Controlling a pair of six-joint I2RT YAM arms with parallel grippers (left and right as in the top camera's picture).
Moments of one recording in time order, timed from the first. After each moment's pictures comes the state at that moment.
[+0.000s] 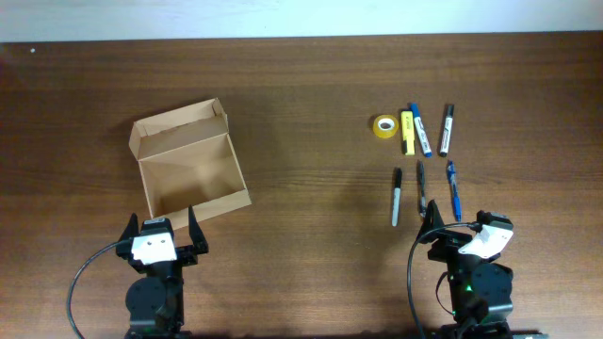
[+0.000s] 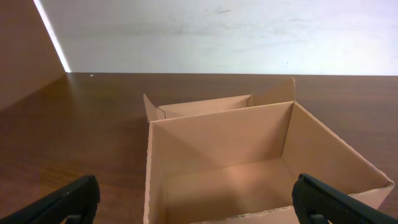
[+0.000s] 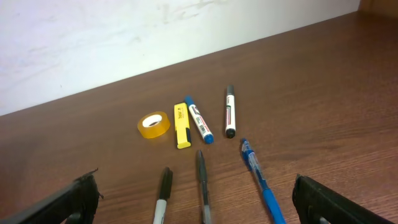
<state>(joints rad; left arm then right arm) -0.01 0.09 0.01 -0.06 -0.17 0.02 0.08 0.09 0.07 -0.19 0.19 0.29</state>
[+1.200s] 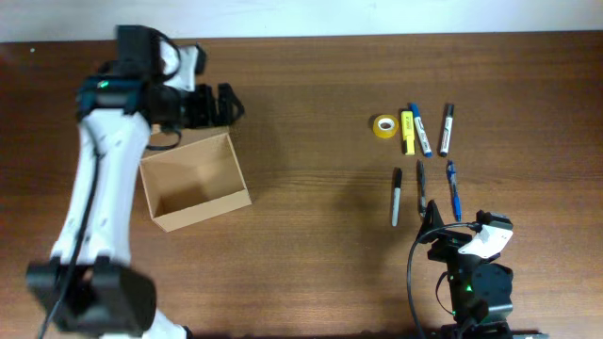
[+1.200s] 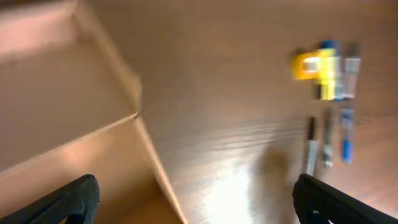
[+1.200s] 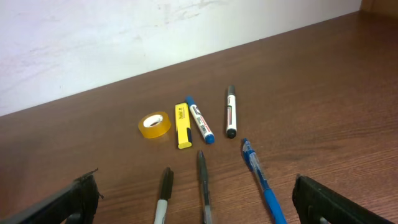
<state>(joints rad) -0.04 1.77 1.72 -1.09 0.41 -0.13 0.08 0.09 0.07 -0.19 0.18 0.29</state>
